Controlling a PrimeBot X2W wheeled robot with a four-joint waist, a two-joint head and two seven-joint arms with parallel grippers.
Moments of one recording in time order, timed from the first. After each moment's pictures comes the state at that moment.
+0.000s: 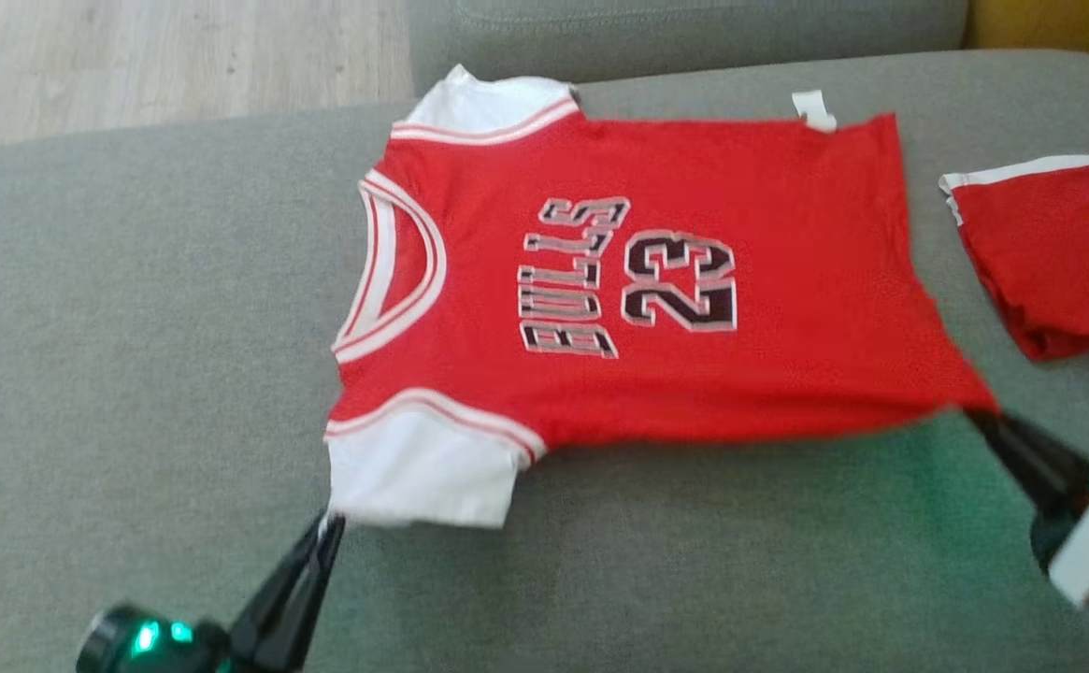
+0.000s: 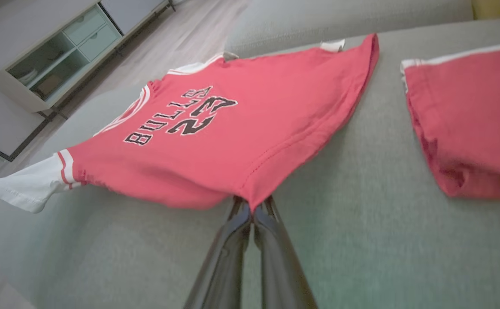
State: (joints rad) left arm 0.11 0.43 -0.42 0.00 -0.34 -0.10 -0.26; right arm -0.48 -1.01 1.16 0.17 1.34 0.13 -0.25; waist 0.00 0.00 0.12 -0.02
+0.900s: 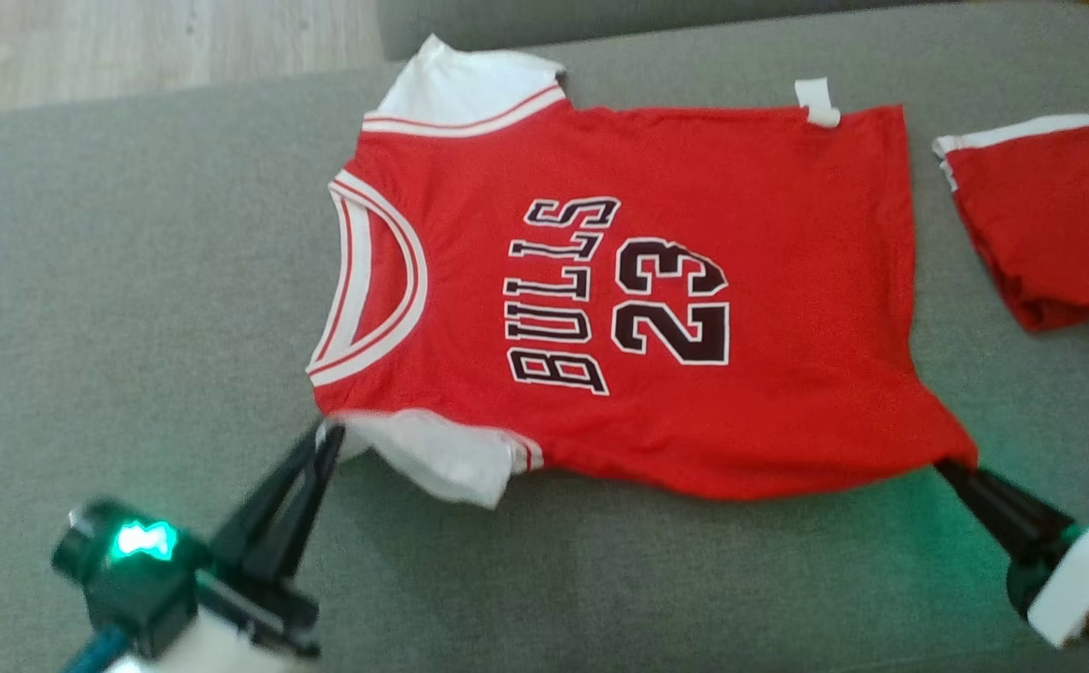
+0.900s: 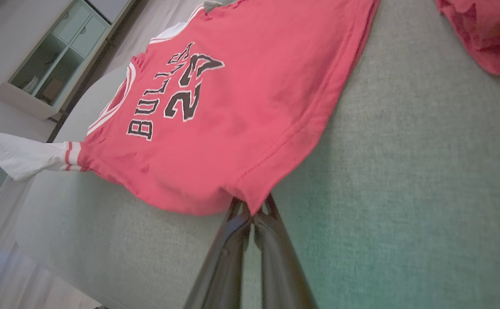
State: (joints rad) left arm 0.03 0.49 -0.42 -0.15 -0.36 -0.10 -0.18; right arm -0.37 -1.02 1.17 0.09 1.42 0.13 -0.24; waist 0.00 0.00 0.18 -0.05
